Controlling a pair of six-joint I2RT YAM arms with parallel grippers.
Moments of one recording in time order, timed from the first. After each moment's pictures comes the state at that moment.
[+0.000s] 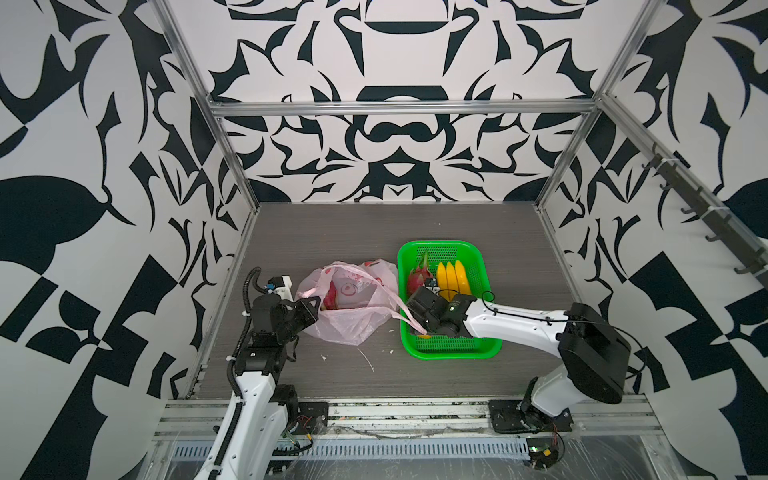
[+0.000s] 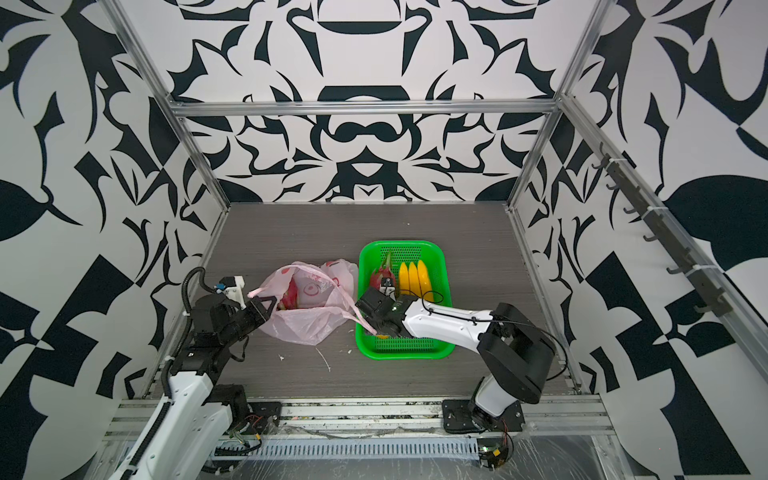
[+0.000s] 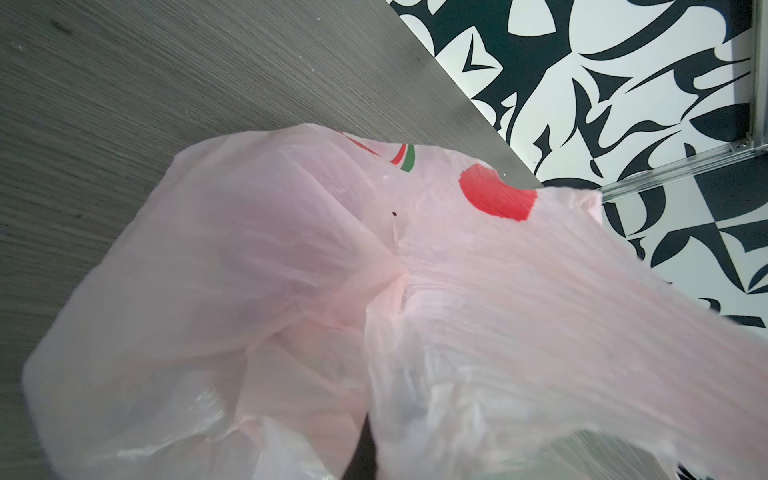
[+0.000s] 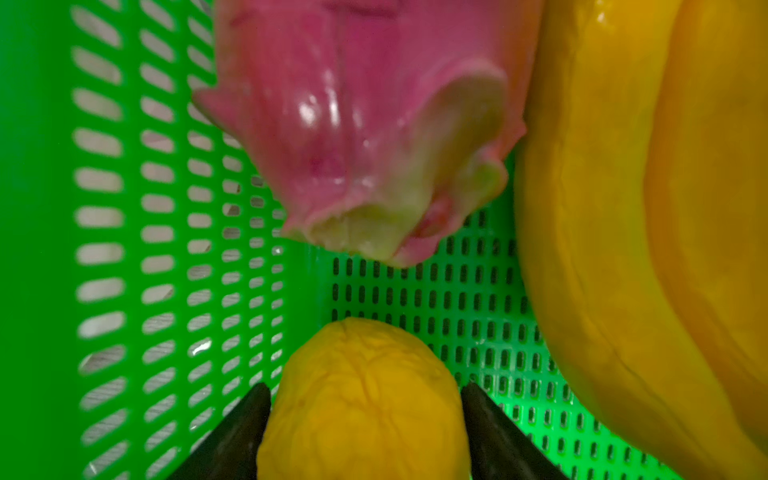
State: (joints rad) left arm -0.02 0.64 0.34 -0.23 0.40 -0.65; right arm 0.94 1.57 0.93 -0.54 0.22 0.90
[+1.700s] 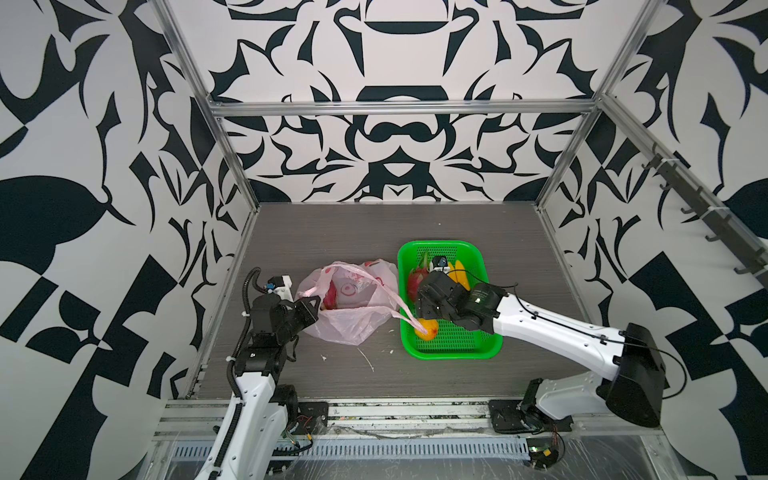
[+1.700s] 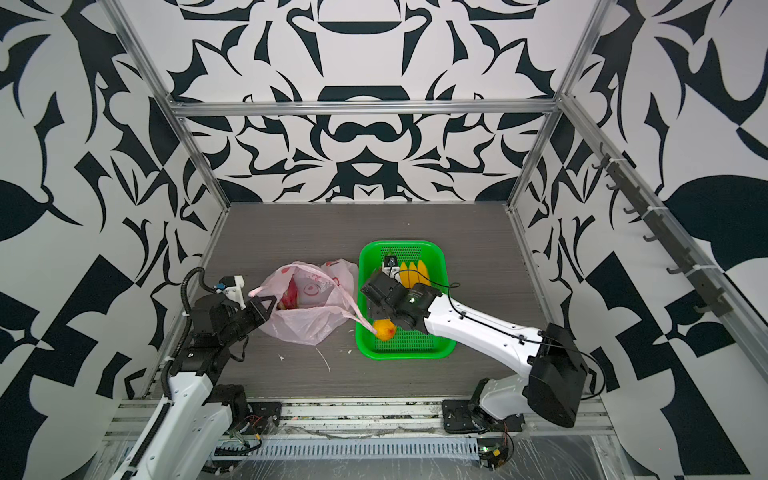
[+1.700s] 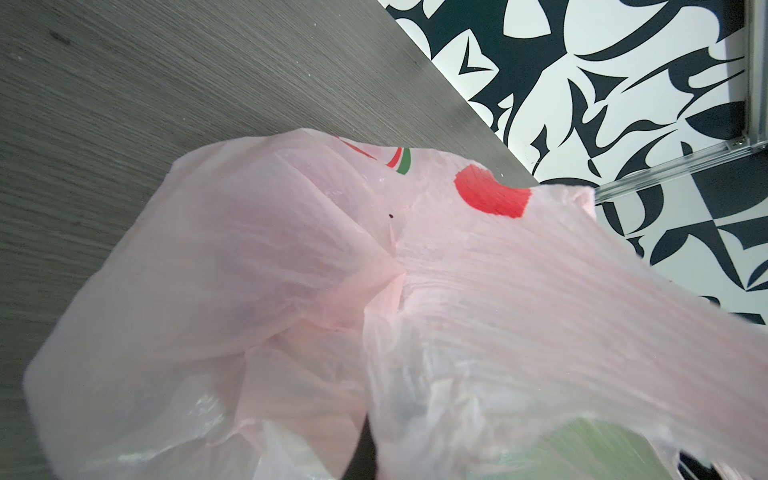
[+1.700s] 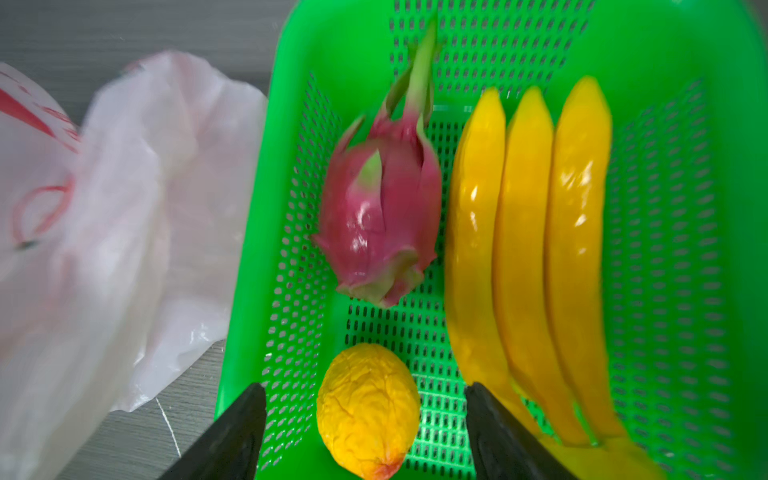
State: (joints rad) left arm -0.02 0.63 0.34 -0.23 0.40 -0.64; right arm 0.94 1.37 1.09 -0.73 0.37 0.75
